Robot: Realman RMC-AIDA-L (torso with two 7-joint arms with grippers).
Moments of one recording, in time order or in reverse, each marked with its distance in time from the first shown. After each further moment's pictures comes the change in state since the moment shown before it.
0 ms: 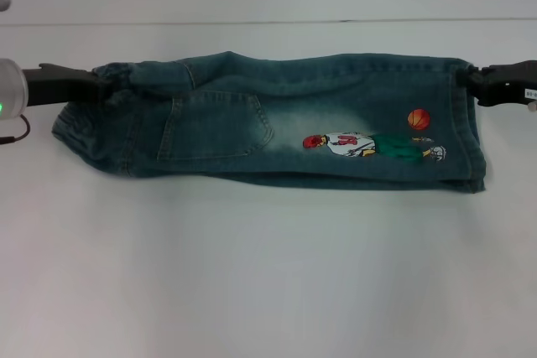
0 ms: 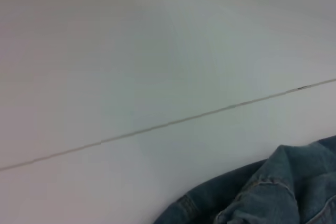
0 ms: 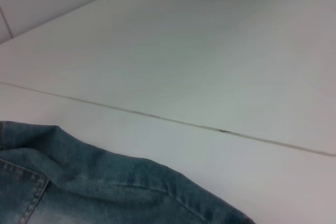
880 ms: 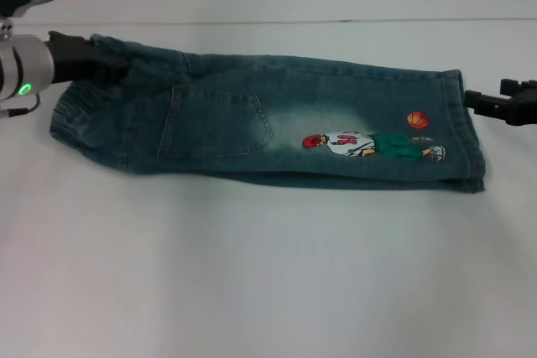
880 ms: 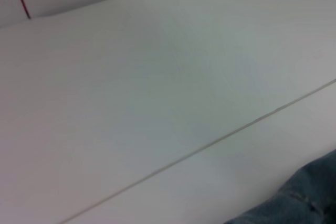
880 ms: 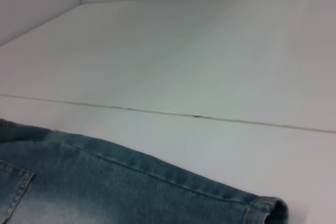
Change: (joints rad) left arm -0.014 -0.022 0.213 -0.004 0.015 -0.273 0.029; right arm -0.087 -0.001 0.023 -0.021 0.052 -0.030 -0.011
